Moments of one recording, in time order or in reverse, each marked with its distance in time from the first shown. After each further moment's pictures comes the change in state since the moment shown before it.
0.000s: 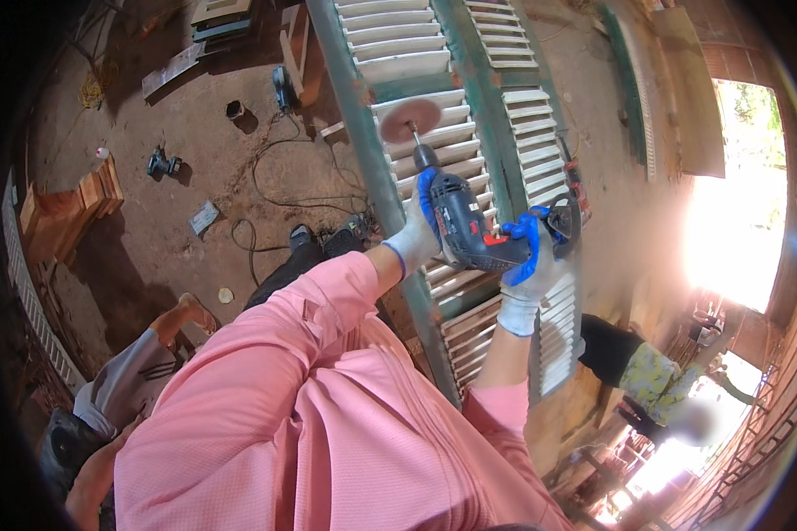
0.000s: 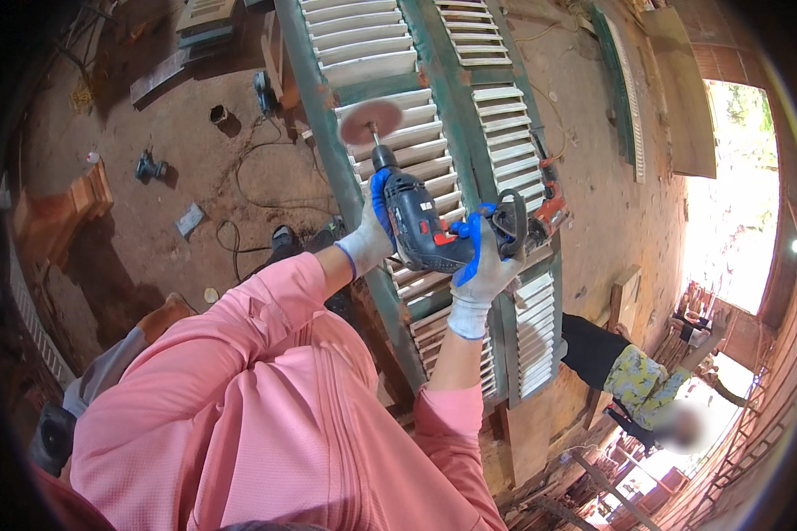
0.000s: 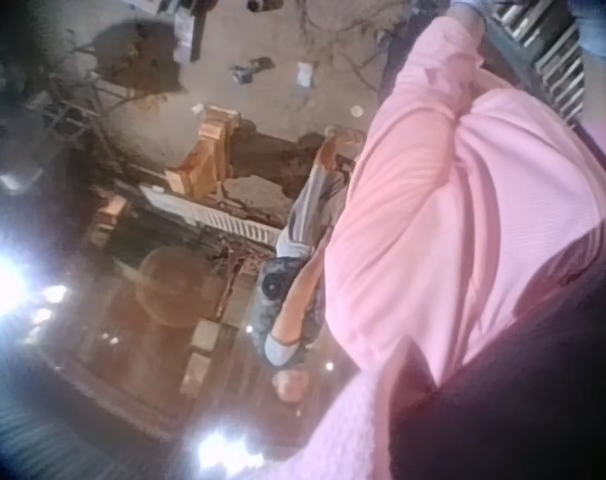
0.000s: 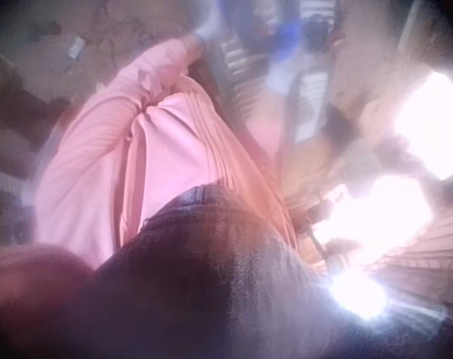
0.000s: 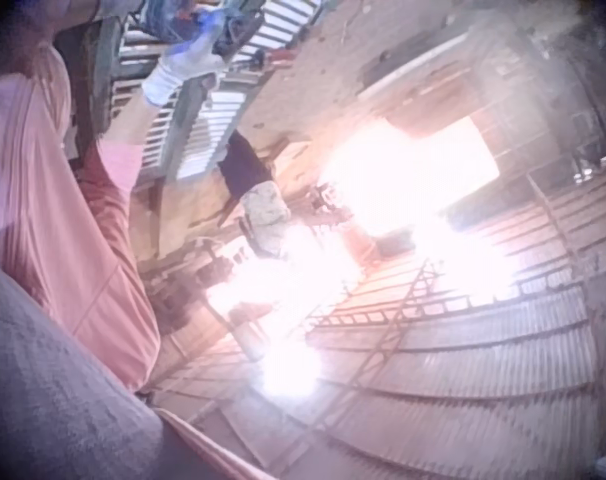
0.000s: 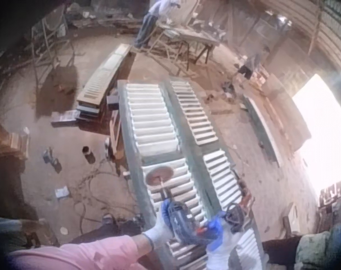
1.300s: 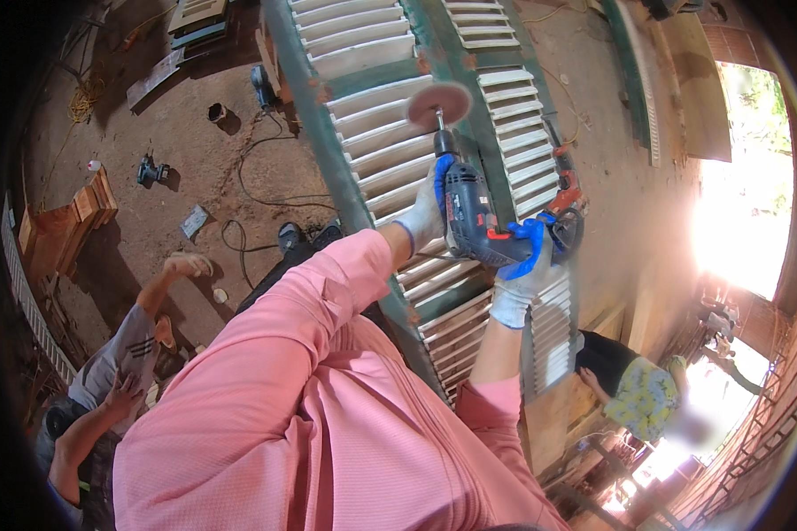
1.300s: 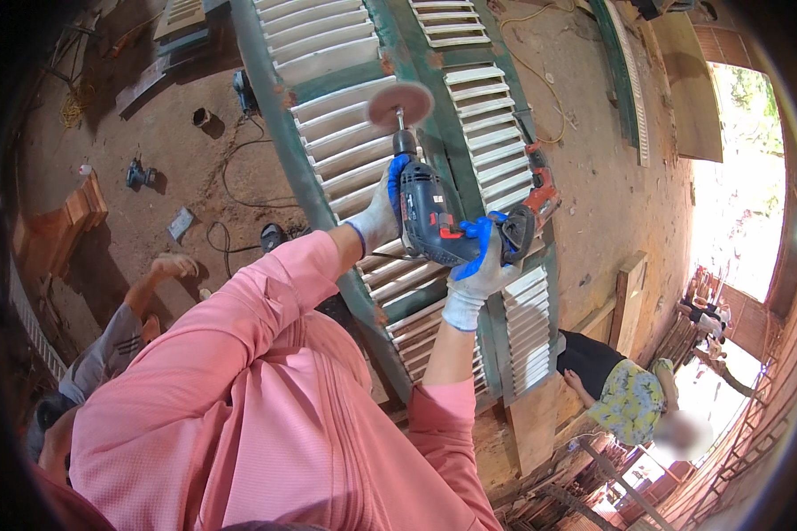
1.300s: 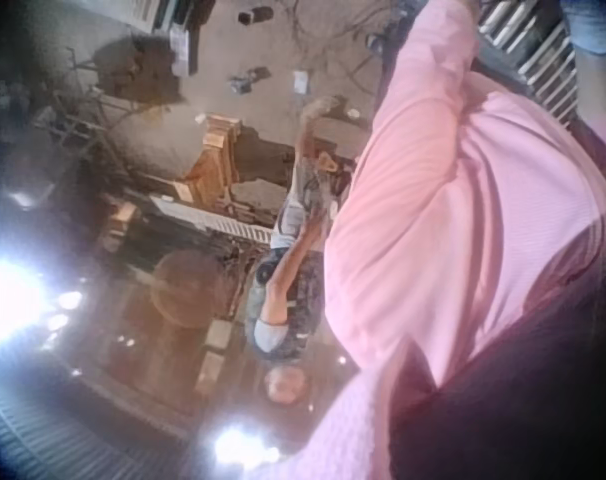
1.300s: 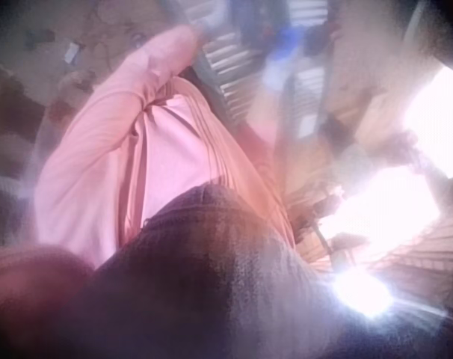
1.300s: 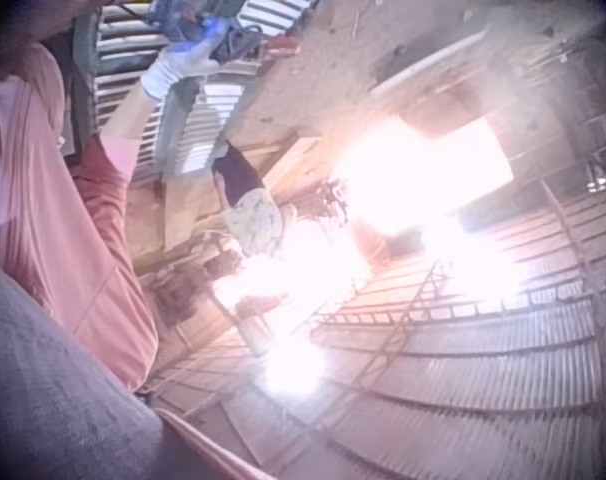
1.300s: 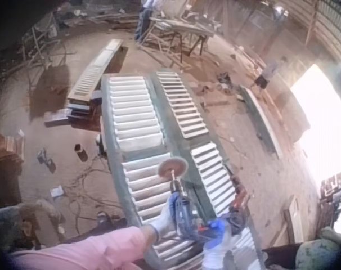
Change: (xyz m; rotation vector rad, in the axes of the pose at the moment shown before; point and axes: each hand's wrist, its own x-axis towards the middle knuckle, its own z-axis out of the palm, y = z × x) left_hand 0.118 -0.035 -0.023 0.199 -0.004 -0.025; right_hand 0.054 0.033 -0.079 -0.086 0.188 -0.102
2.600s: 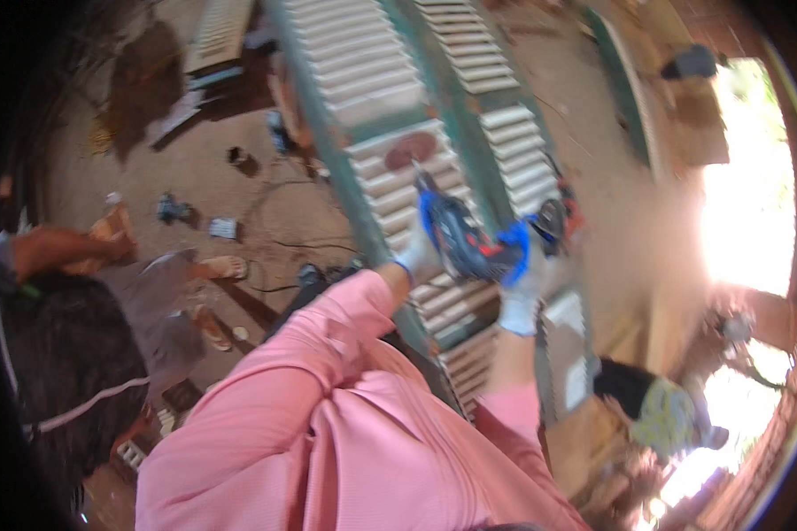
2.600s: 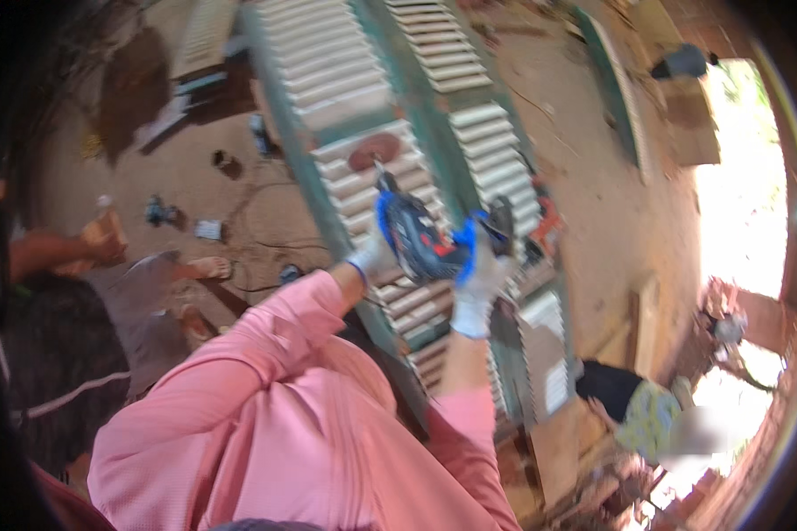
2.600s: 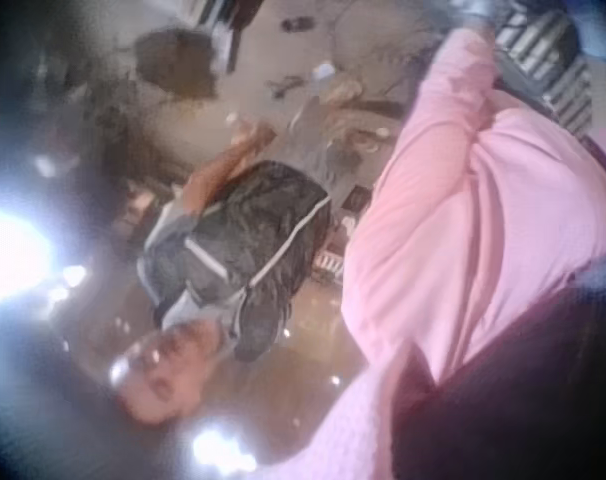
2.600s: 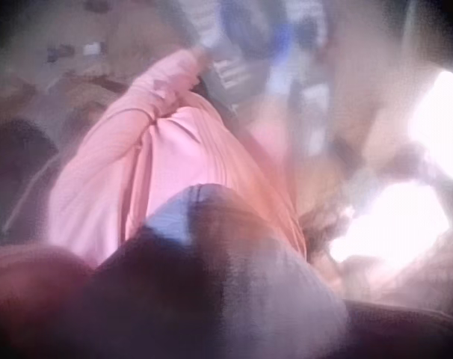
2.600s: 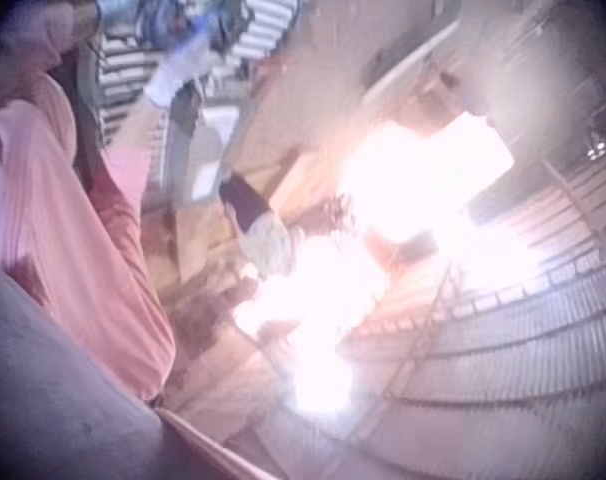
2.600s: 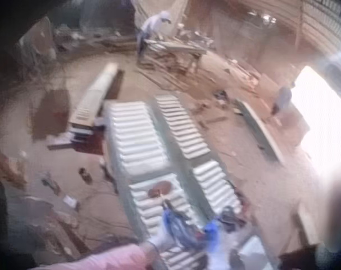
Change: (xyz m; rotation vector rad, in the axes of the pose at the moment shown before) left_hand -0.049 0.034 0.003 -0.126 -0.138 -0.036; right_hand -0.006 -0.022 0.055 -0.029 -0.174 0.061
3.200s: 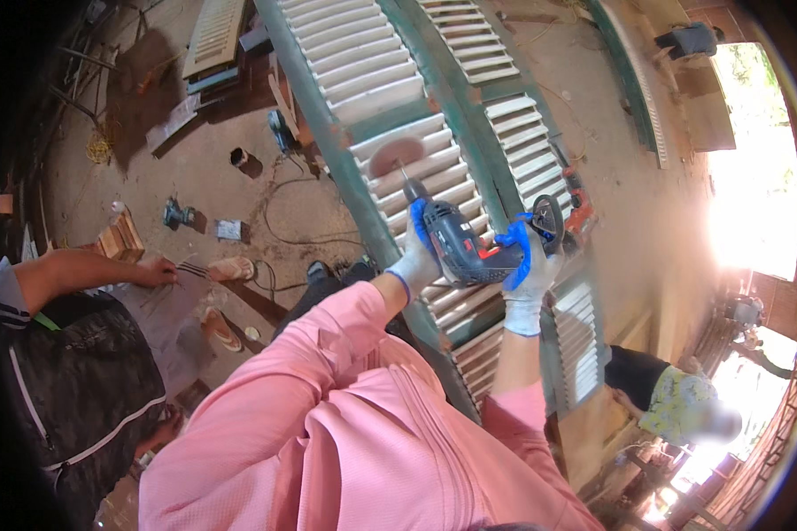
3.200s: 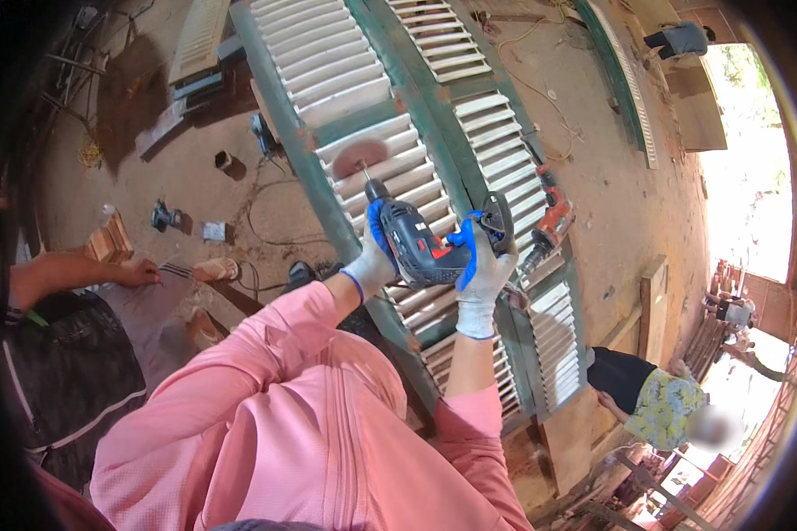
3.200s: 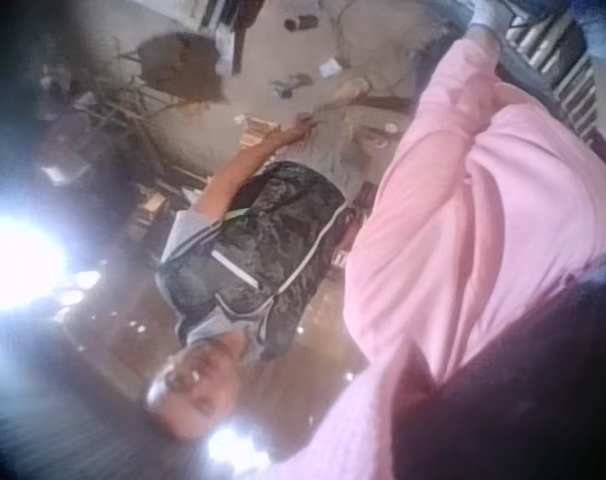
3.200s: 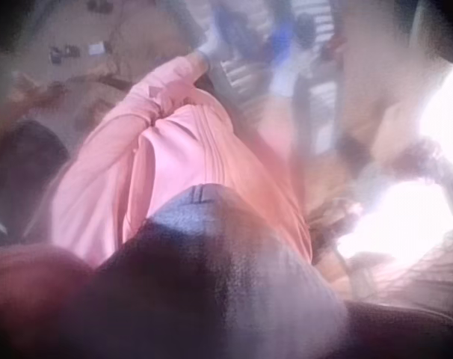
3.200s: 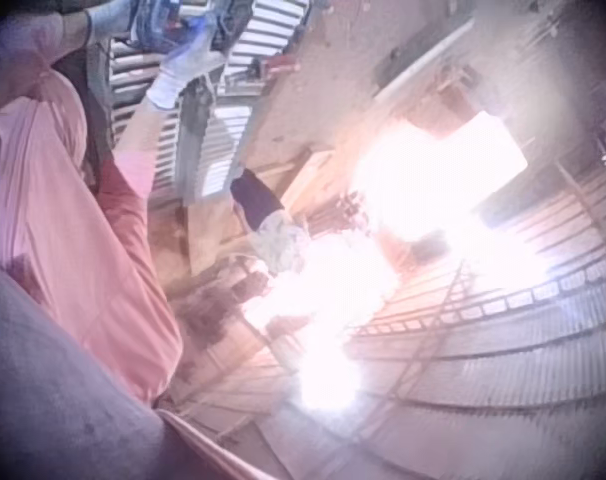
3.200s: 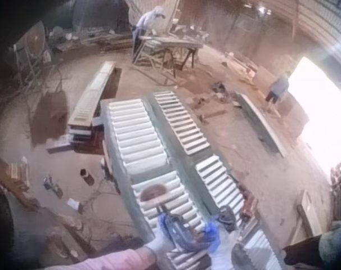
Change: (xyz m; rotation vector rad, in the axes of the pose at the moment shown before) left_hand -0.015 -0.009 -0.005 0.005 0.125 0.099; right_hand -0.005 0.011 -0.006 0.159 -0.026 0.141
